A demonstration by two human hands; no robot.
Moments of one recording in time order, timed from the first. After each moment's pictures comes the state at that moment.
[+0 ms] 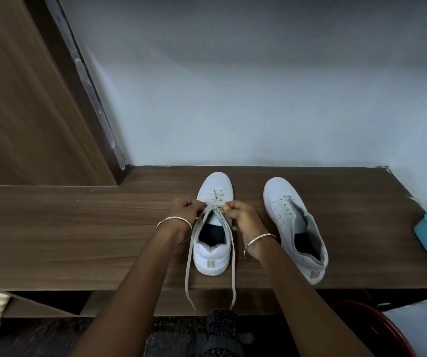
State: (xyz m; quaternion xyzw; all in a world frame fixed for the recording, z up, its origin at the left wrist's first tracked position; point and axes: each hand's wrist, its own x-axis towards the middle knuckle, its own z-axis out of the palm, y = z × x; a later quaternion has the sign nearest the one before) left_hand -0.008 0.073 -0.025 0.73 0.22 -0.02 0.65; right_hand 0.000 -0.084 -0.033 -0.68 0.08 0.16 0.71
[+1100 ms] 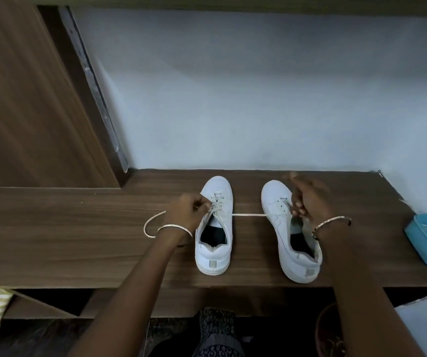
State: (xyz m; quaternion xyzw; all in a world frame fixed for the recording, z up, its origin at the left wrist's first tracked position) left_hand -0.022 0.078 -0.002 0.92 0.04 0.02 0.39; right_hand 0.005 -0.196 0.046 -0.72 0.11 0.02 0.68
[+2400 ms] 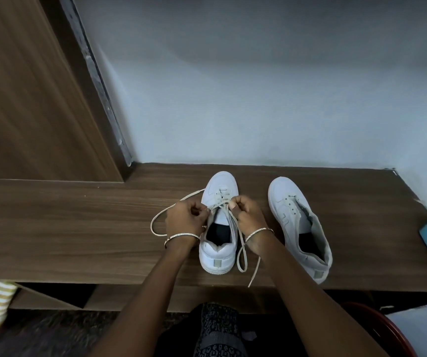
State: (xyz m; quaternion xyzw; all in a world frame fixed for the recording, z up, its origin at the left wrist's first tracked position) left_hand -0.033 0.070 -0.037 0.87 0.18 0.10 0.45; right_hand 0.012 -0.082 -0.058 -0.74 0.02 0.07 0.66
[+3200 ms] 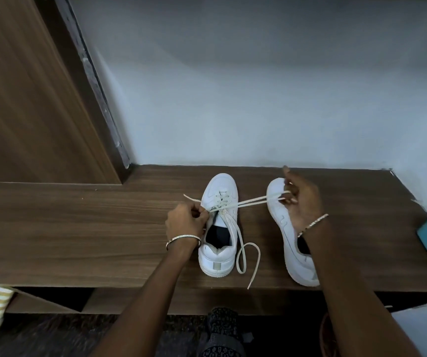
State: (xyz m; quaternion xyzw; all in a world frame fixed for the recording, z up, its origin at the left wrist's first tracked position) left_hand -0.032 0.064 -0.031 0.89 0.20 0.10 0.40; right_hand 0.026 -0.164 0.025 -0.53 0.14 0.00 0.84
